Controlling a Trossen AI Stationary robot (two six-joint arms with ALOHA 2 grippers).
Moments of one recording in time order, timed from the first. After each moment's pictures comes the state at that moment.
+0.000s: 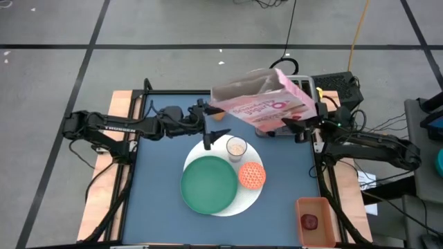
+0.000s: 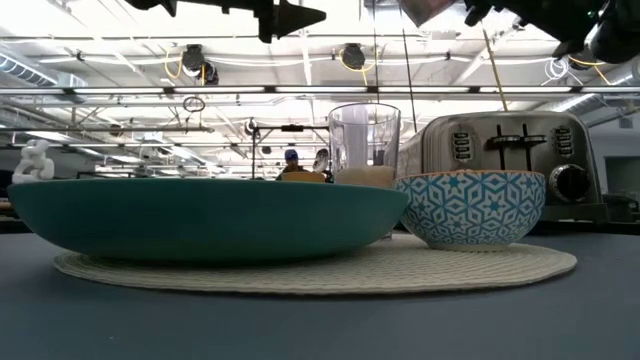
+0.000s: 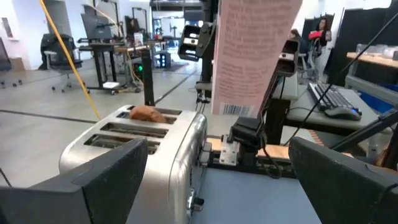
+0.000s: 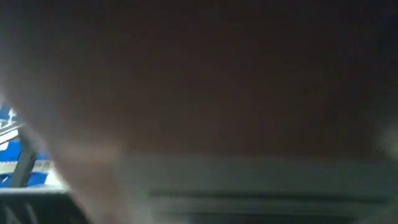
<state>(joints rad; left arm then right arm) 0.08 1.39 0.94 0.48 -0.08 -0.01 -0.46 0.78 0.35 1.09 -0.45 0.20</state>
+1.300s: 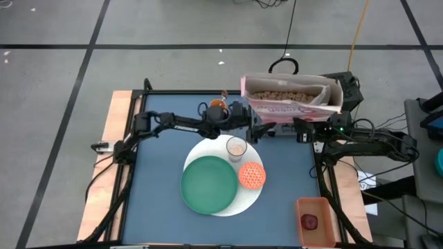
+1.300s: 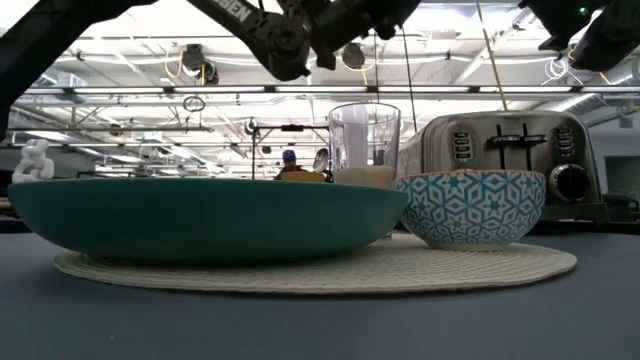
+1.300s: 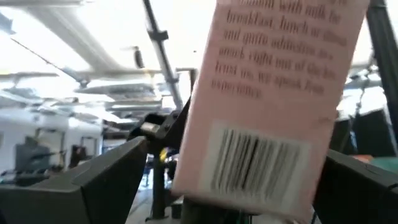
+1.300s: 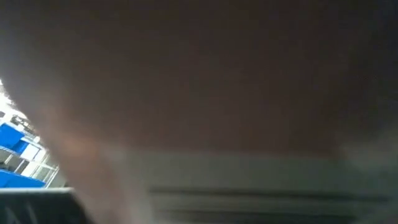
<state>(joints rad) 0.13 2.18 1.62 1.19 0.23 -0.03 -0.40 0.91 0.35 1.52 -0.41 0.07</state>
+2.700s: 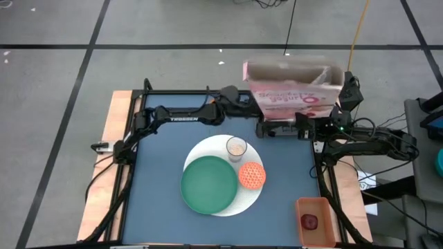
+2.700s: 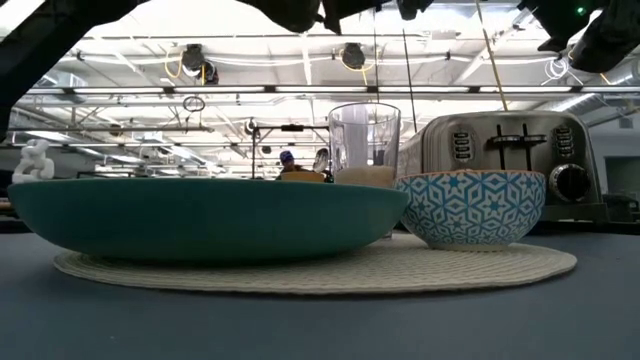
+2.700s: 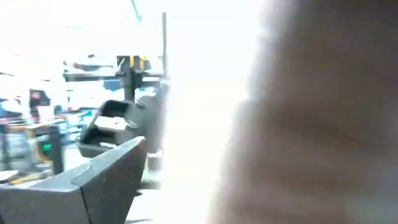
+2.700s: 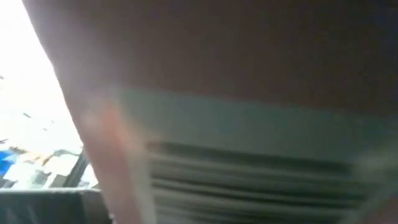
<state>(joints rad) 0.19 2.17 1.94 0.59 0.41 -0.06 -0.40 0.94 0.35 1.55 -0.37 0.12</state>
